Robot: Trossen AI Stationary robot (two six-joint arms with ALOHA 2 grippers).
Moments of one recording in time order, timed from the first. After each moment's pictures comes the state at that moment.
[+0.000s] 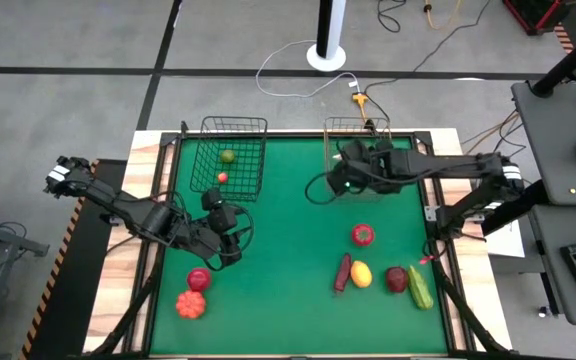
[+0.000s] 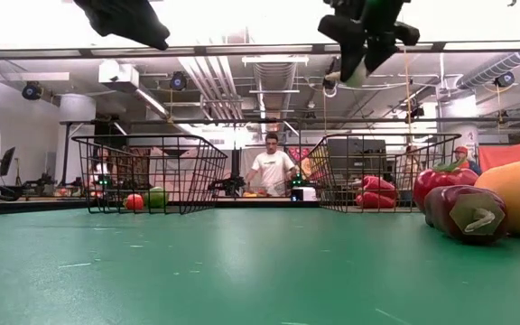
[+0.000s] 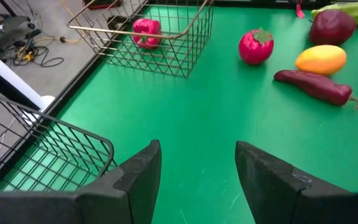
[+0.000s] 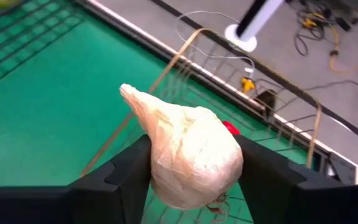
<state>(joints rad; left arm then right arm) -0.44 1.19 0.98 -0.60 -0.73 -0.47 -0.07 1.50 1.45 -1.14 0.72 0.75</state>
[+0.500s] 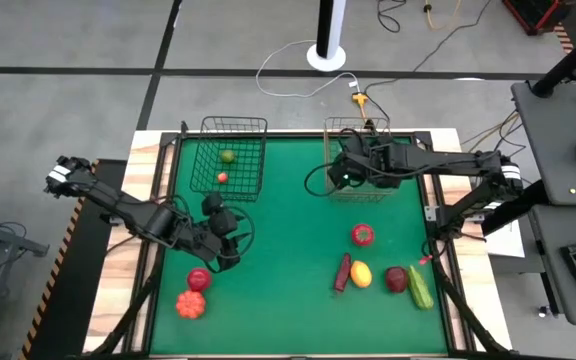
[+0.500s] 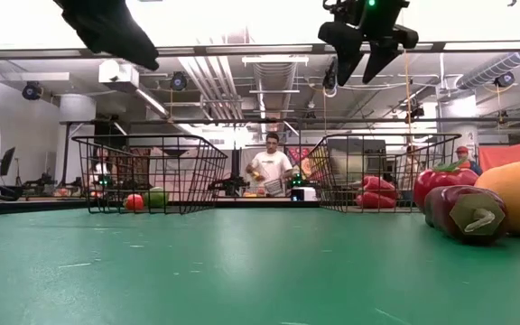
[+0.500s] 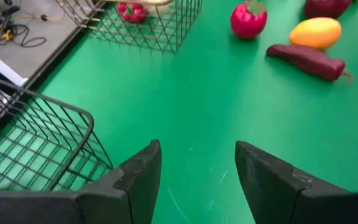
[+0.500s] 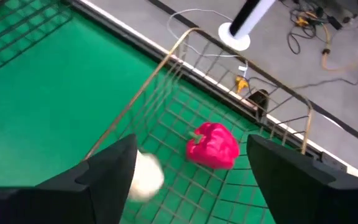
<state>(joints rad) -0.44 1.19 0.92 -0.61 -0.66 -0.53 -0.10 1.50 1.44 -1.14 0.73 0.72</state>
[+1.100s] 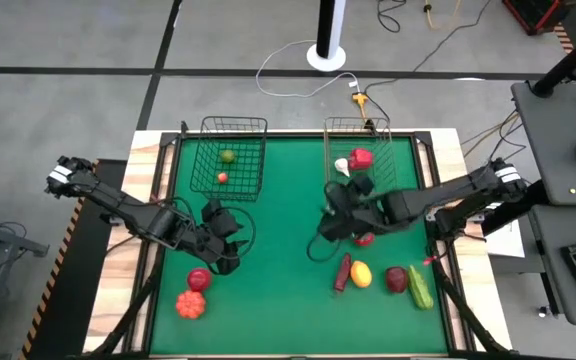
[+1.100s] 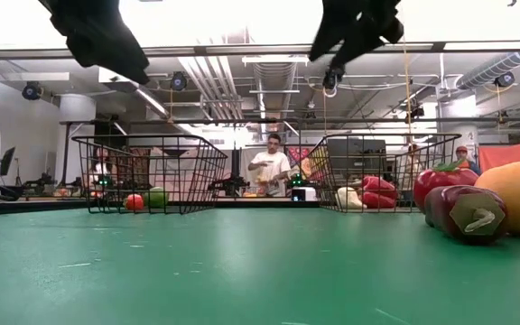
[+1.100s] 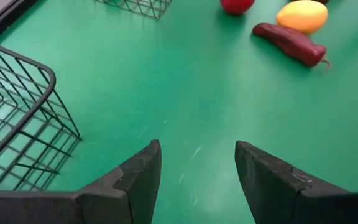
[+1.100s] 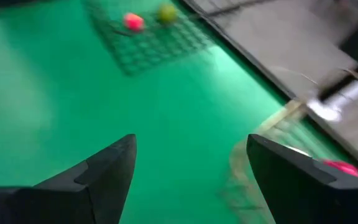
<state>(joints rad) -0.45 1.21 0.91 -0.62 -0.55 -0.67 0.25 1.51 1.27 -0.72 0.73 0.58</state>
